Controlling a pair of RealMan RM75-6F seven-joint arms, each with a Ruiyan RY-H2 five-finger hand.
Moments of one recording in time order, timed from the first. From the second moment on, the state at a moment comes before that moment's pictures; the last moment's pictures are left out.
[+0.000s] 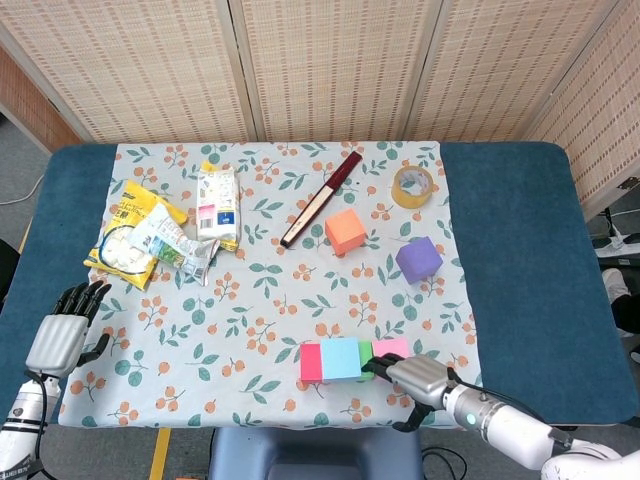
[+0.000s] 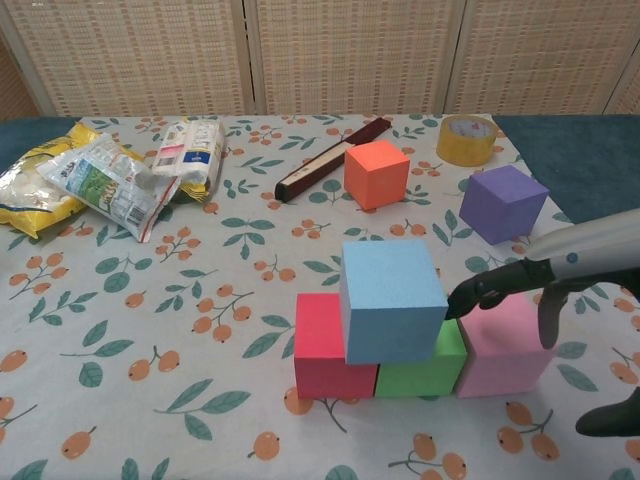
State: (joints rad) left arm -0.26 -1.30 -0.03 -1.29 1.46 1.30 0.00; right arm 0.98 -0.83 -0.16 -2.32 -0.84 0.59 -0.27
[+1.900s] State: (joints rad) left arm -0.28 -1.36 -0.05 -1.24 1.40 1.23 0.08; right arm 0.96 -1.42 0.02 -1.31 -0.58 0.81 -0.76
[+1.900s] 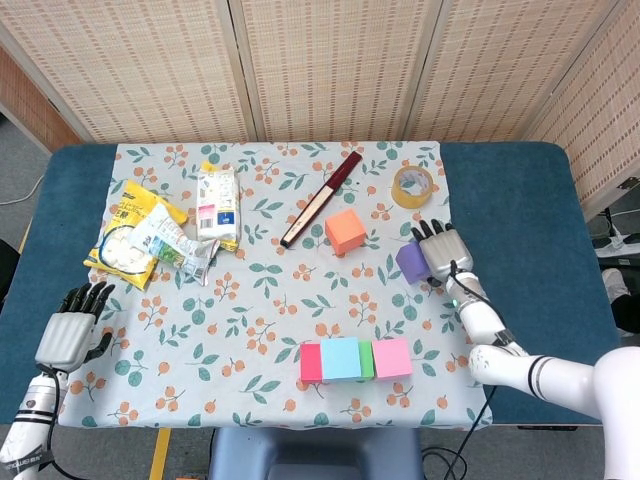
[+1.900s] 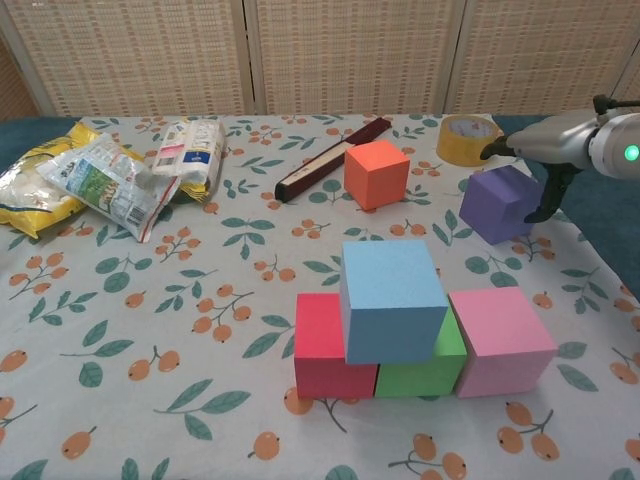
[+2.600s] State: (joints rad) left arm -0.28 -1.34 -0.04 -1.26 1.42 1.24 0.06; right arm 0.90 -1.28 0.09 -1.57 -0.64 0.91 -0.63
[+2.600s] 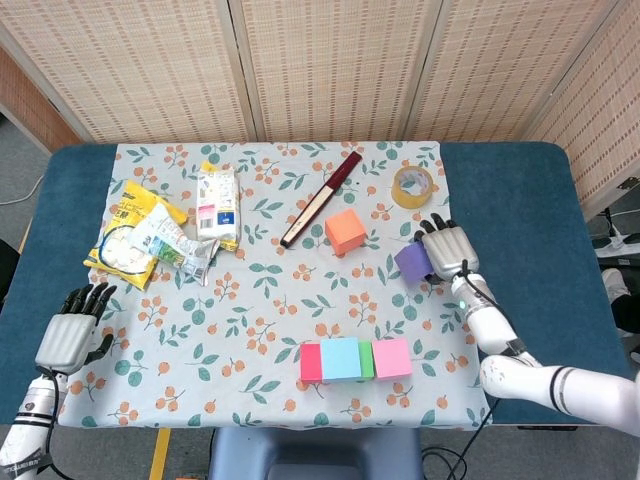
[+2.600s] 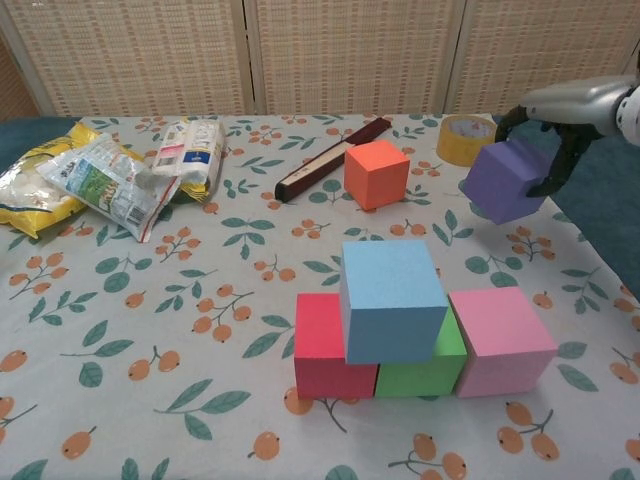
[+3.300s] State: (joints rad) left arm -0.26 -1.30 -0.02 -1.30 1.46 1.28 -0.01; right arm 0.96 -0.97 0.10 -2.35 -0.22 1.12 -0.71
